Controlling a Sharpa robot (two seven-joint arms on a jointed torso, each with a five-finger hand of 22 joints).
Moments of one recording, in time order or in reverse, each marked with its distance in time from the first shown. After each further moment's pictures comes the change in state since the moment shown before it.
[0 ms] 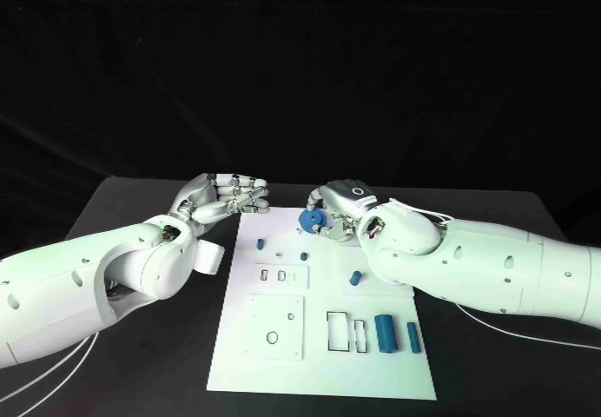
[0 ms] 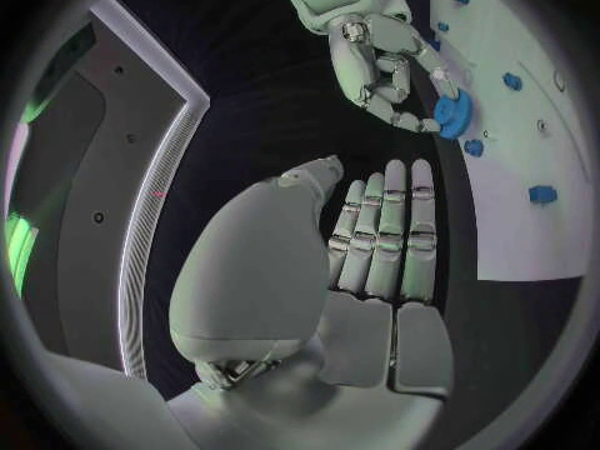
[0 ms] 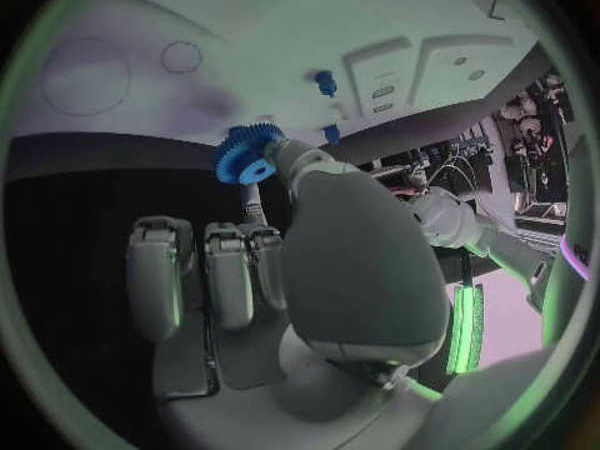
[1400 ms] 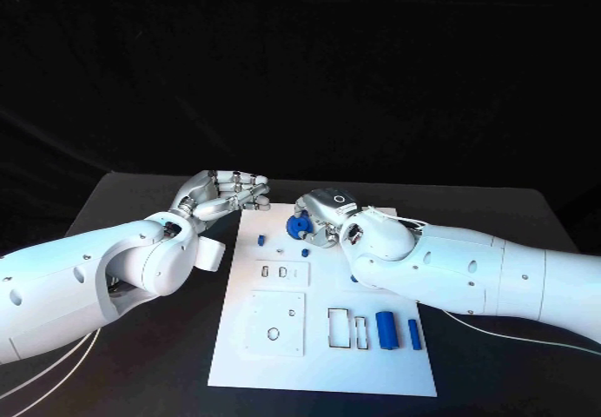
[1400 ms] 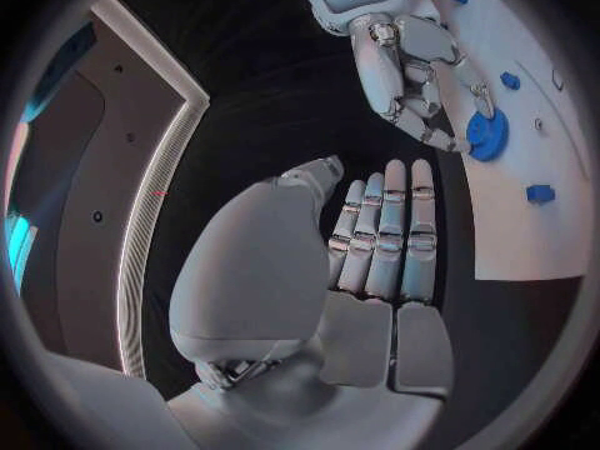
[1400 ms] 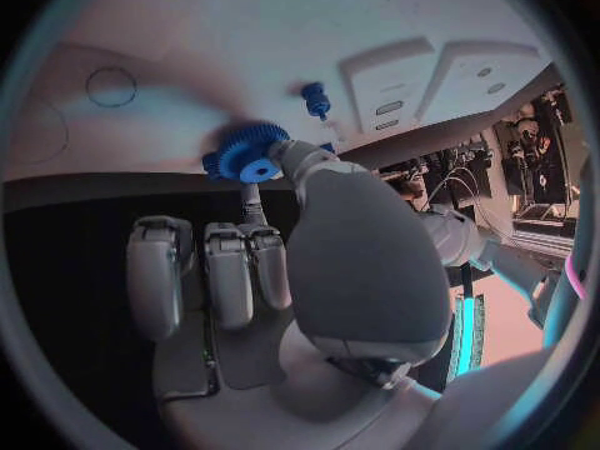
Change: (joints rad) left arm 0.000 0.006 0.000 -0.005 0.000 0.003 -0.001; left_hand 0.000 0.000 0.003 -0.003 0.000 0.000 0.000 0.000 0.000 0.000 0.000 0.000 0.000 0.000 0.000 0.000 0.001 0.000 0.000 0.000 0.000 -0.001; right arm -0.045 0.102 -0.003 -0.098 -0.021 -0.005 -0.004; right_hand -0.058 -0.032 0.041 0.000 -0.005 0.008 0.001 -0.052 0.002 0.000 0.016 0.000 0.000 0.000 0.012 0.000 -0.001 0.000 0.001 0.002 -0.011 0.000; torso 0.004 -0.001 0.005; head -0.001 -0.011
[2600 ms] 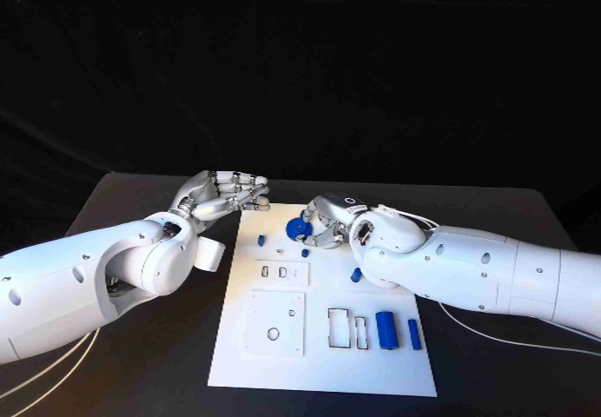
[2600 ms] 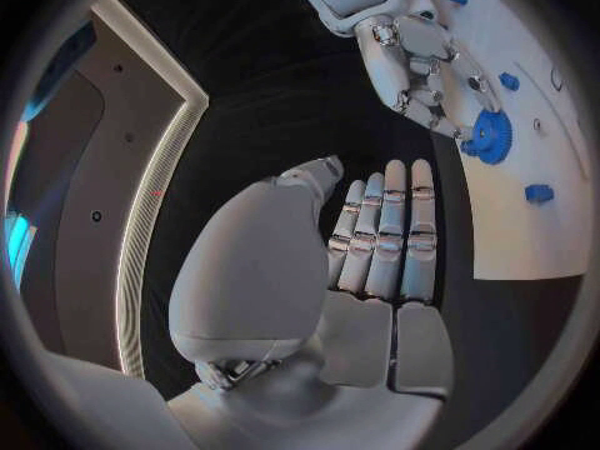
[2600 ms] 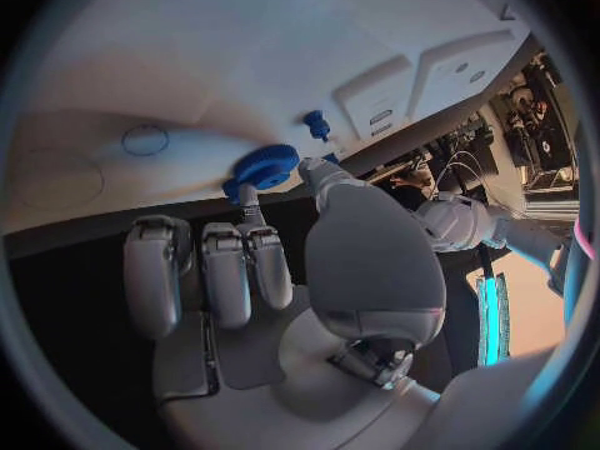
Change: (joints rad) left arm 0.000 -0.003 0.000 0.000 0.000 0.004 -0.006; left_hand -0.004 -0.004 0.006 0.000 0.000 0.000 0.000 -0.004 0.000 0.000 0.000 0.000 0.000 0.000 0.000 -0.004 0.003 0.000 0.000 0.000 0.000 -0.001; right arm 0.004 -0.043 0.003 0.013 0.155 0.069 0.031; right_hand -0.243 0.070 -0.201 0.021 0.003 -0.025 0.011 -0.082 0.012 -0.001 0.016 -0.004 0.000 -0.002 0.015 0.000 0.000 0.000 0.000 0.022 -0.001 0.000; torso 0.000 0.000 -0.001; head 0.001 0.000
